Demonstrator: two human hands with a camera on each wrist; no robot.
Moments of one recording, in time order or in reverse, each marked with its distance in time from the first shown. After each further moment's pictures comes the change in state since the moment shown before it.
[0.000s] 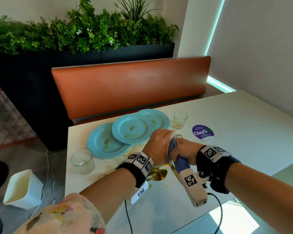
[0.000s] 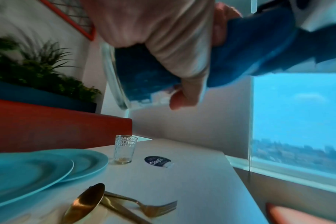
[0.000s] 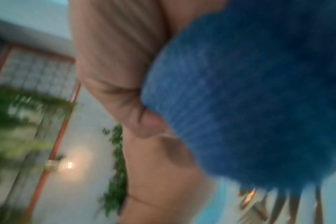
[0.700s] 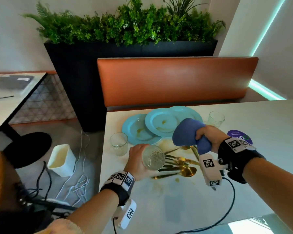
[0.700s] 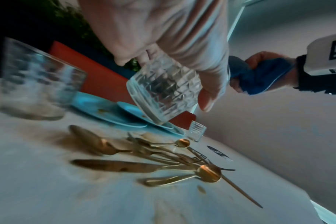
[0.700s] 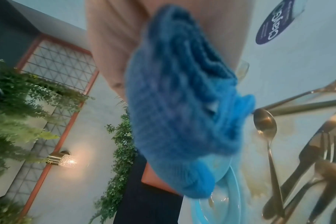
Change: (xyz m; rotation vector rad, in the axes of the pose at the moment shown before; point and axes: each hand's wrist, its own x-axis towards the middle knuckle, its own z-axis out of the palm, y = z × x) left_hand -0.161 -0.067 -0.017 -0.282 0.127 -0.723; right_hand 0.041 -0.024 0.015 0.185 0.224 0.056
